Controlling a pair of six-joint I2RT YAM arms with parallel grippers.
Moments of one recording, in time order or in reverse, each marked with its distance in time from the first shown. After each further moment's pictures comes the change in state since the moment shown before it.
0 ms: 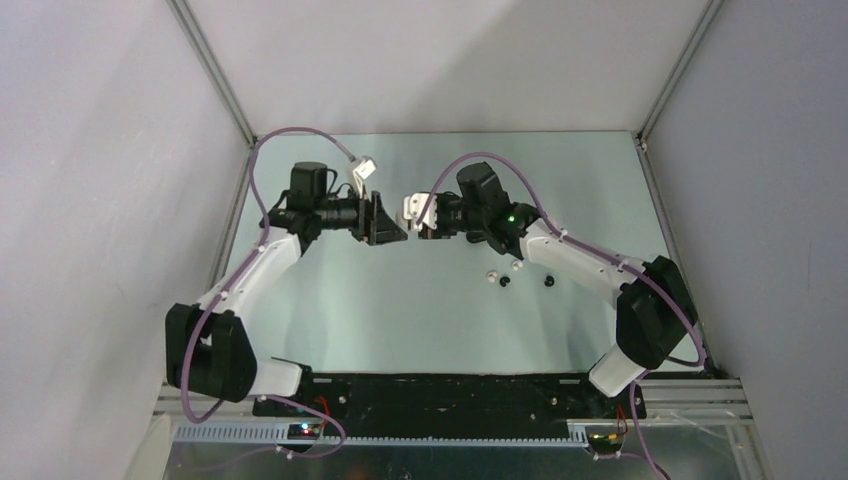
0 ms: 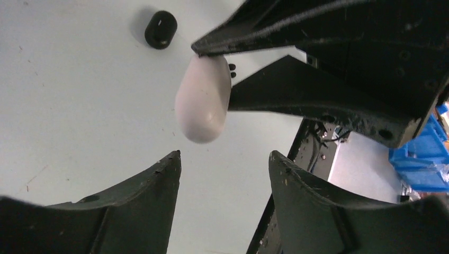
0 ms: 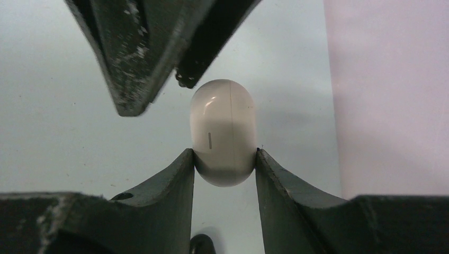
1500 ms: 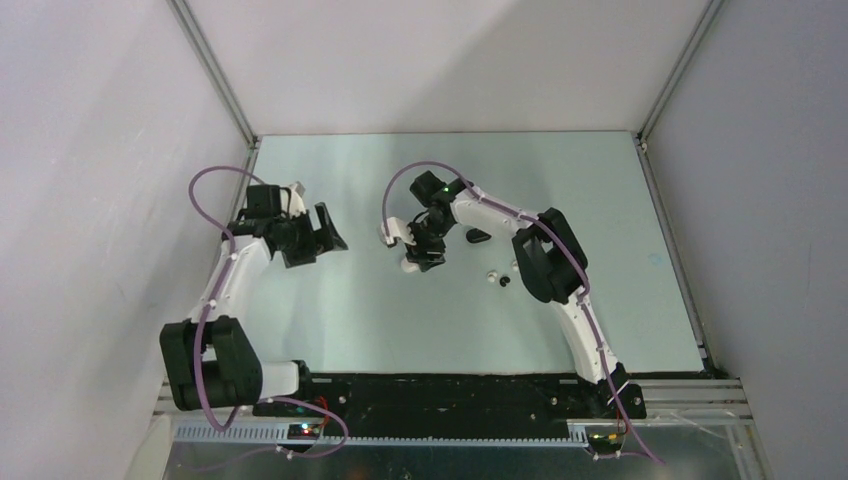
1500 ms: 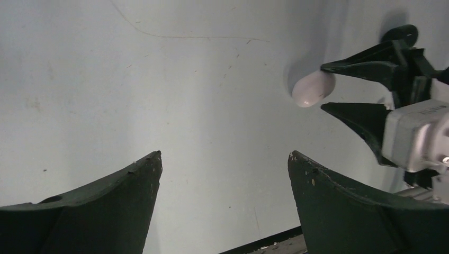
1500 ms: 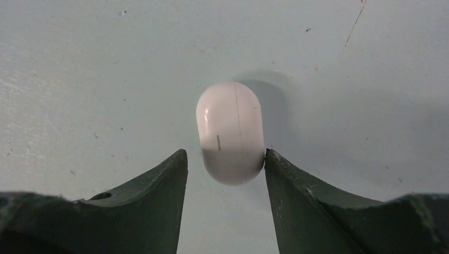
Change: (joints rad) left arm 0.311 -0.052 -0.069 -0.325 -0.553 -0.159; right arm -0.020 0.680 0.616 -0.749 -0.120 -0.253
